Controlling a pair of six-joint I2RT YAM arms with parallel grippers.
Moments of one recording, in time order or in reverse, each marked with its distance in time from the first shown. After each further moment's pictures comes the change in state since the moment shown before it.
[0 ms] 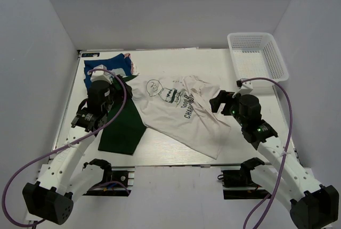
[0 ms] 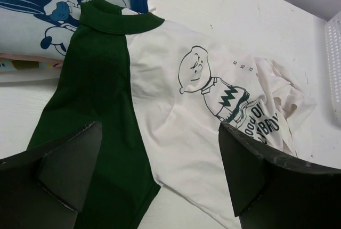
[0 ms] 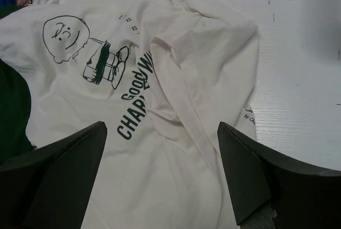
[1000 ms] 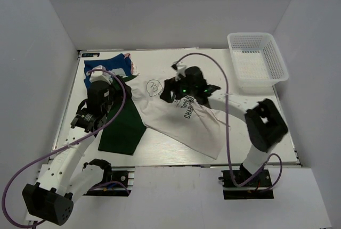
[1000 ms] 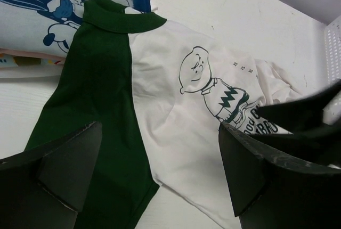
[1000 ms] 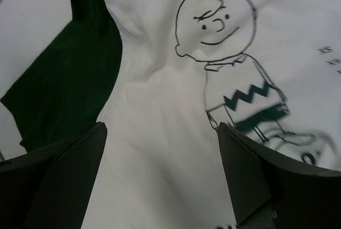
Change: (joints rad) left arm 0.004 -0.007 -0.001 -0.007 -0.005 -0.015; right arm 0.249 0.882 0.544 0.203 -0.380 -0.121
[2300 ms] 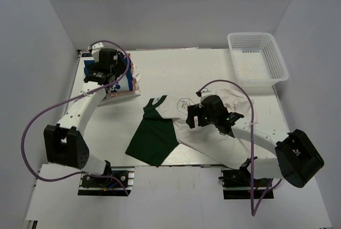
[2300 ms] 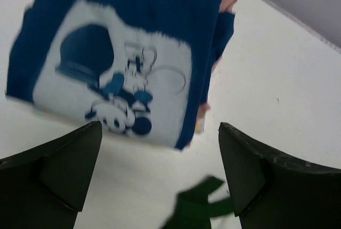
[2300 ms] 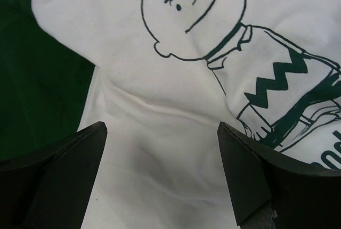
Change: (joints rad) left arm 0.082 0.526 0.404 -0.118 -0.240 -0.081; right arm 0.032 -0.389 -0.494 -0.139 0.311 0.062
